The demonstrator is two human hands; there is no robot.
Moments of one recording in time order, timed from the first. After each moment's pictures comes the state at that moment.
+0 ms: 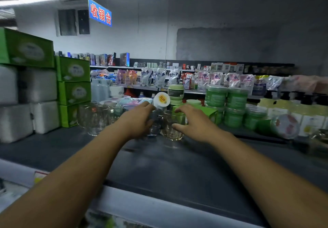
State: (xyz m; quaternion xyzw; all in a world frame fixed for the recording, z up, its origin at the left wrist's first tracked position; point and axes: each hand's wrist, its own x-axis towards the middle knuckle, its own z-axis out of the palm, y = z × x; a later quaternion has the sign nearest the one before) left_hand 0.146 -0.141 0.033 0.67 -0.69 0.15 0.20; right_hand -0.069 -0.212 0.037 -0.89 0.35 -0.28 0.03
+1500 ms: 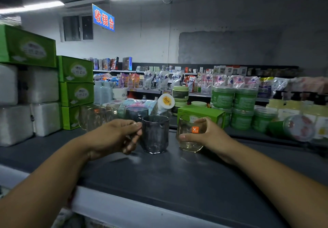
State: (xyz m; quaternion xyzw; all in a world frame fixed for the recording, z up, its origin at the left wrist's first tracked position) left_hand 0.183 -0.086 0.006 0.51 -0.57 -0.41 0.49; right_hand -0.080 -0.215 -0.001 -0.74 0.37 -0.39 0.42
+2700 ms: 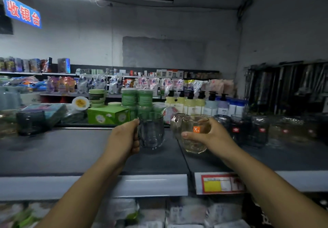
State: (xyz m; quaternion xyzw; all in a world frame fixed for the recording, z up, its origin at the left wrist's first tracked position) left_hand -0.216 -0.081 0.010 0.41 -0.47 -0.44 0.65; right_hand -0.463 -0.106 0.021 -0.66 0.48 -0.50 0.29
